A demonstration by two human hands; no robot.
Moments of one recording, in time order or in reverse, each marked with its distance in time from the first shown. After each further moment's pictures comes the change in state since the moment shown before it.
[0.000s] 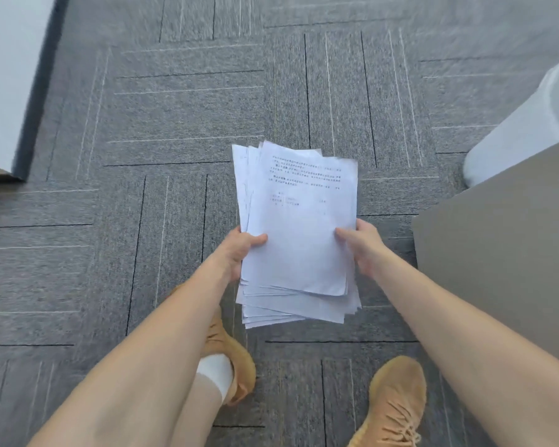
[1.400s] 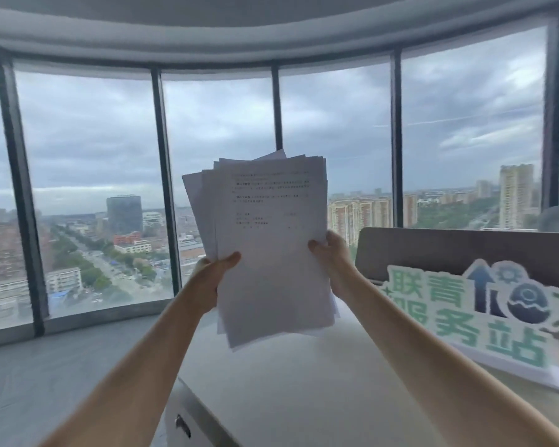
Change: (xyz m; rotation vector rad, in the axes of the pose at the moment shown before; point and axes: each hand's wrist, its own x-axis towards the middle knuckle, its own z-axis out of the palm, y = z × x) left_hand -0.835 0.071 0.345 0.199 -0.945 1.083; right_hand -0.873 -0.136 -0.442 0.339 0.887 -1.141
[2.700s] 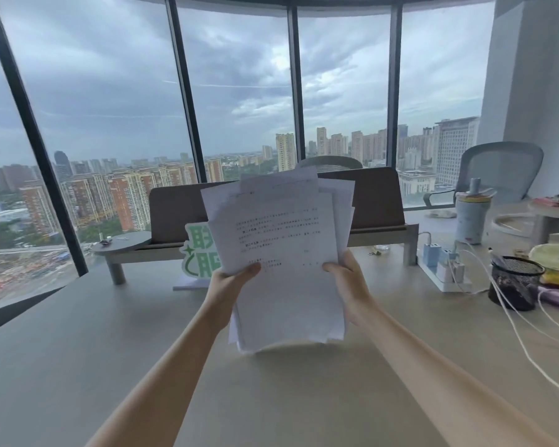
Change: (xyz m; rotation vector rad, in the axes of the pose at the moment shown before) left_hand -0.089 -0.192 0.318 -0.100 -0.675 -0.135; right_hand -0.163 0.103 -0.313 0.019 0.639 0.101
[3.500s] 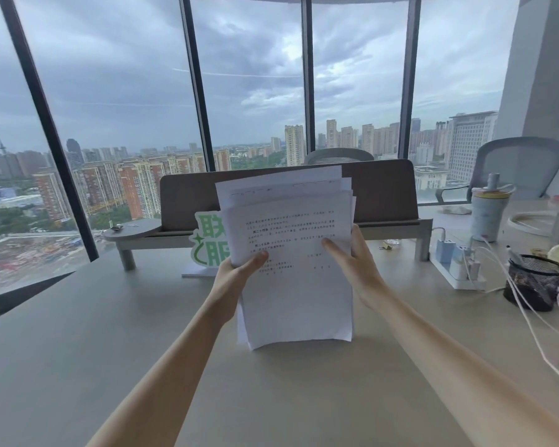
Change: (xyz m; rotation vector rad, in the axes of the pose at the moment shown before) left_hand -0.010 0.004 -0.006 0.013 -0.087 0.021; right_hand 0.002 -0.014 0.002 -0.237 -0.130 -0.193
